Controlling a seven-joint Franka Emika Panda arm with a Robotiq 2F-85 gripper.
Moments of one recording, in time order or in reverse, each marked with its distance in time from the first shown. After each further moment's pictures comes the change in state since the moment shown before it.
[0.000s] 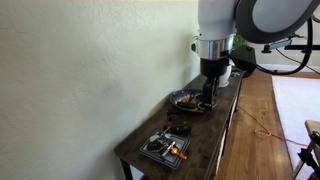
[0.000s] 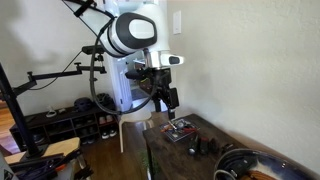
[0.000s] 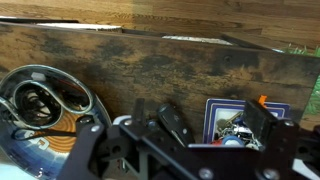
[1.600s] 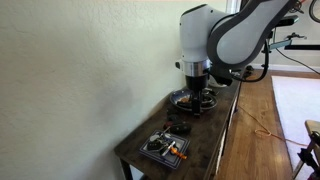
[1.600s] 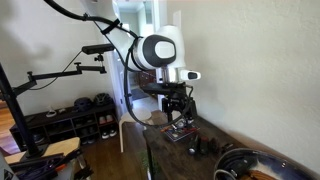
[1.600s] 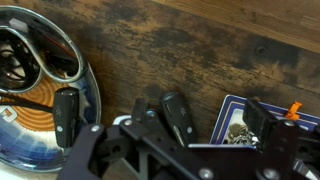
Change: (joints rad) arm 0.011 0.247 -0.043 0.162 -0.077 0.066 -0.161
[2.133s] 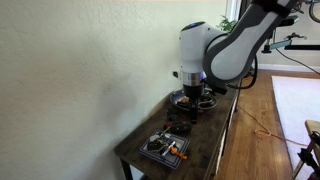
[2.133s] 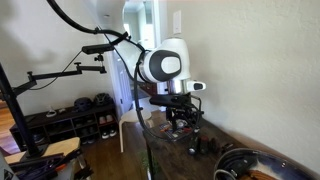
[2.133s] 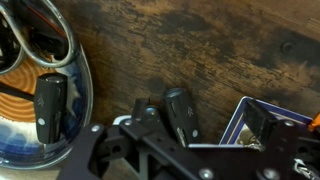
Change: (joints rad) arm -0.004 0.114 -0.024 0.035 -0.006 0.117 -0.095
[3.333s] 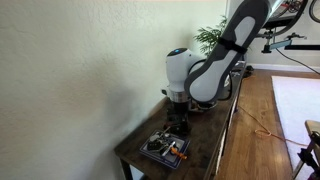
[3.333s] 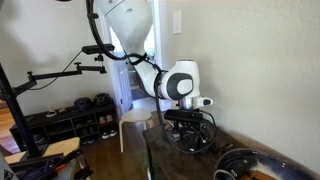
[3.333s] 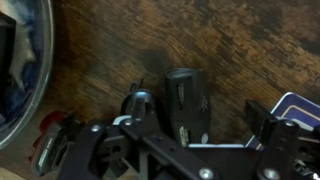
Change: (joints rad) arm -0.007 0.261 0.016 0.212 0.010 0.024 -0.157
